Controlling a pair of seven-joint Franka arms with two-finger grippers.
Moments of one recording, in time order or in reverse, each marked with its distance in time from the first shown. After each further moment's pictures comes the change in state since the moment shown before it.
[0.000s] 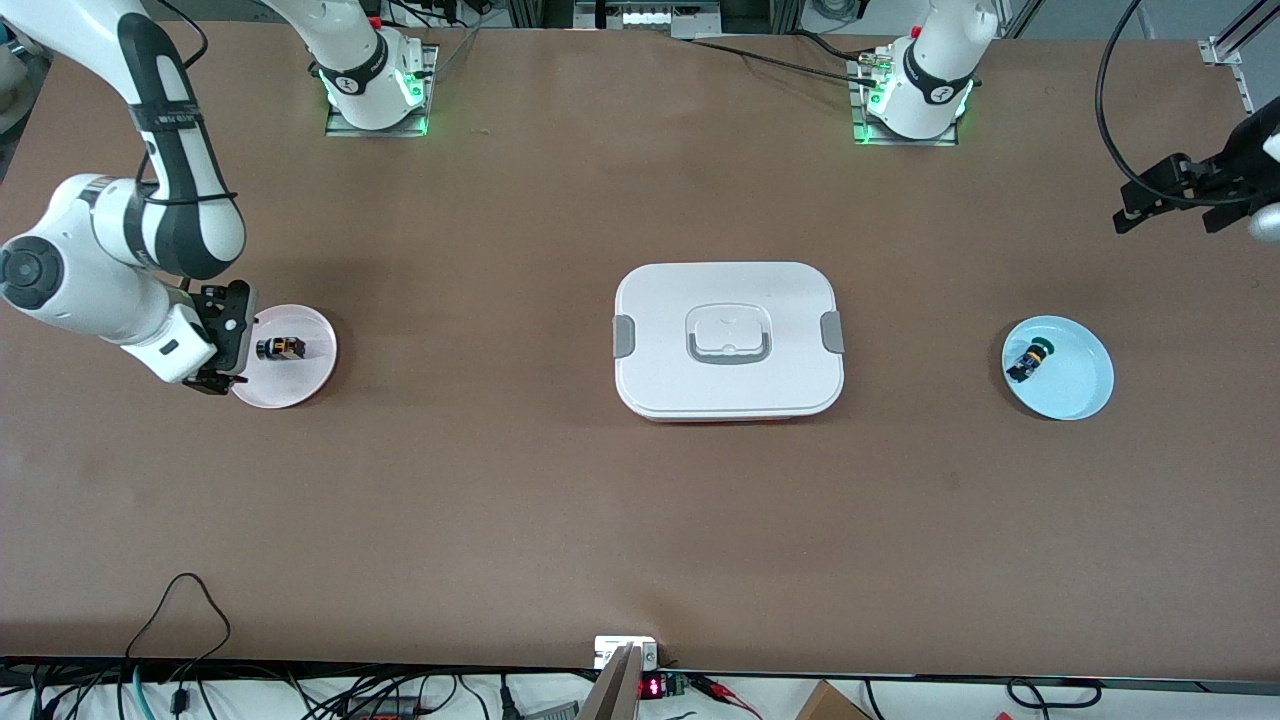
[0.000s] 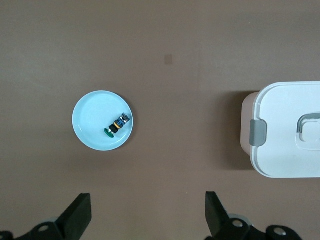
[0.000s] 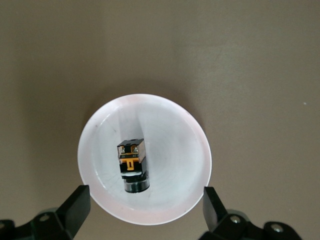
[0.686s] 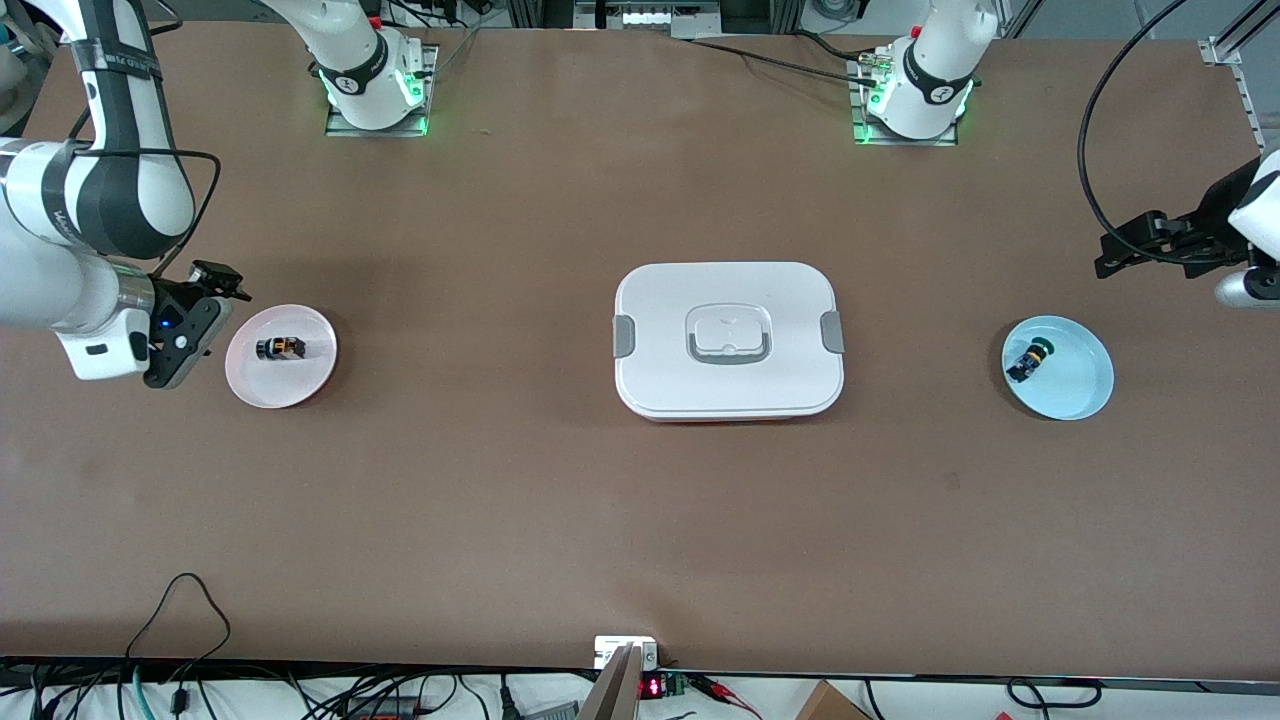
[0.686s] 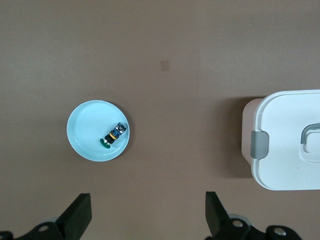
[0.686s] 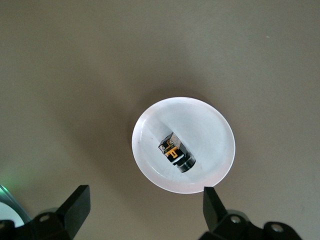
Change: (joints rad) left arm -0.021 0.110 -0.005 0.084 0.000 0.000 -0.001; right arm 0.033 -0.042 0.002 0.189 0.002 -0.343 0.660
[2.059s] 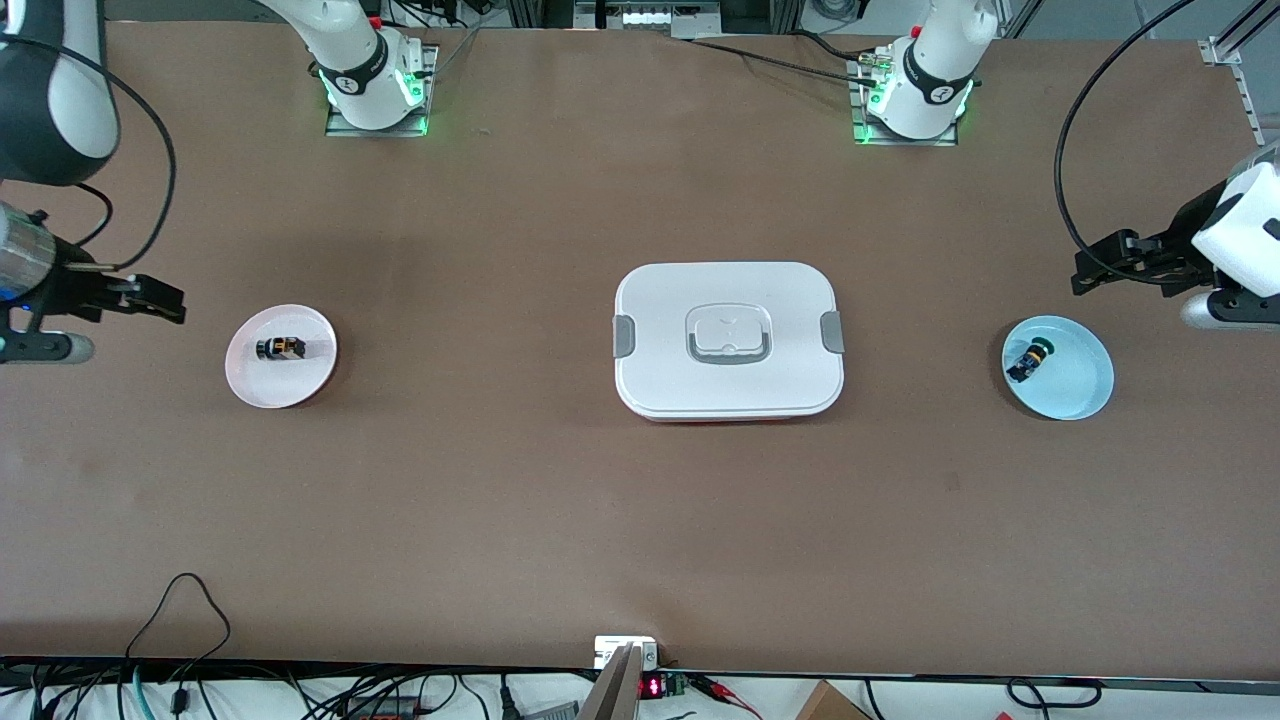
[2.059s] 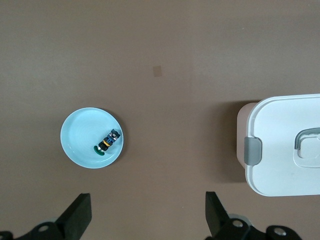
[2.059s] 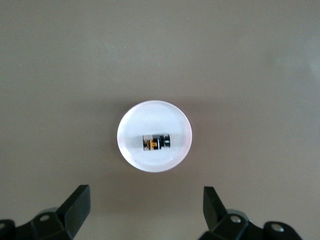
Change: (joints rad) left arm -0.026 0.052 0.000 0.049 0.000 0.000 -0.015; right arm 0.037 -0.082 -0.055 0.201 -0.085 -0.154 0.905
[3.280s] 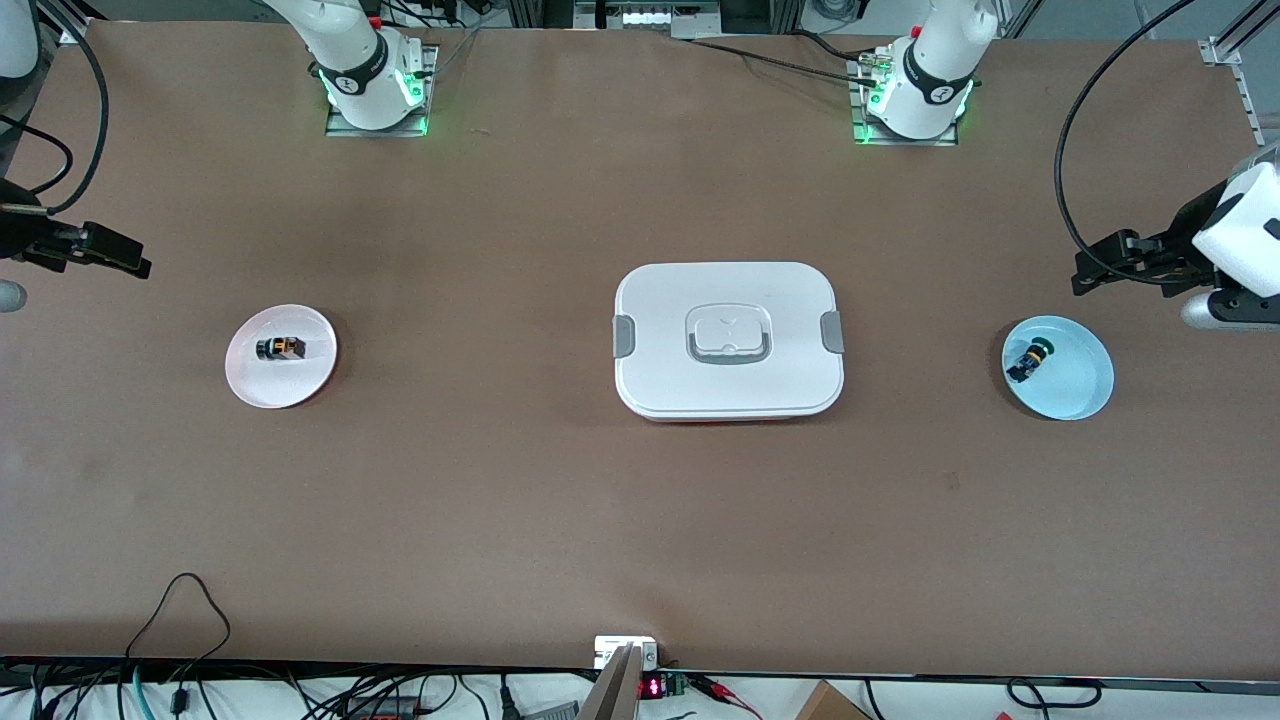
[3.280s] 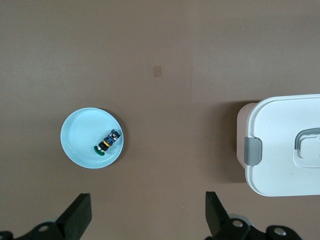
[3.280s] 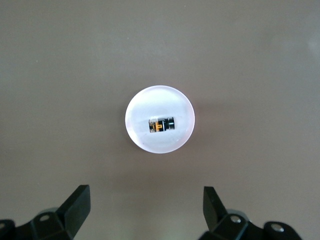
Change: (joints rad) left arm 0.000 0.000 0.000 0.001 0.000 0.000 0.000; right arm -0.123 -0.105 0.122 -0.040 0.022 -0.034 0.010
